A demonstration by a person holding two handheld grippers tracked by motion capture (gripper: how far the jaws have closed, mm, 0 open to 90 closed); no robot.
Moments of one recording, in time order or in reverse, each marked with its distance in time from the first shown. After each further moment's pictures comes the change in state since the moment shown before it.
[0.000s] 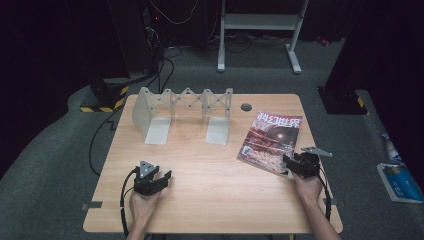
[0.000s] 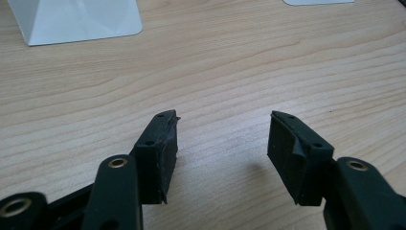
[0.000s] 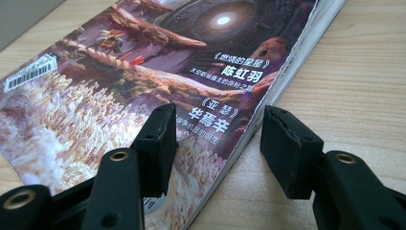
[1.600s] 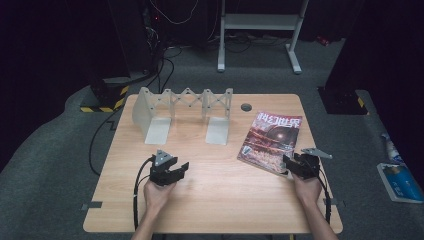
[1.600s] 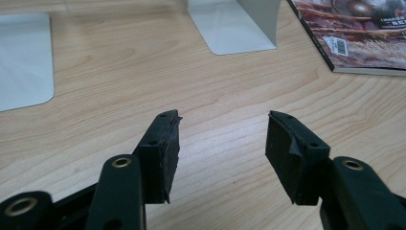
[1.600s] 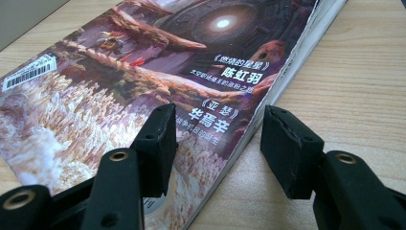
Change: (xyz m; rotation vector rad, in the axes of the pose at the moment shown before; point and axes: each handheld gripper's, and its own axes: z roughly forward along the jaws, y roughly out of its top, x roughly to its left) left arm -0.043 0.050 0.012 -0.016 -0.130 0.013; right arm 0.001 -0.003 0.000 -0.023 -0.010 -0.016
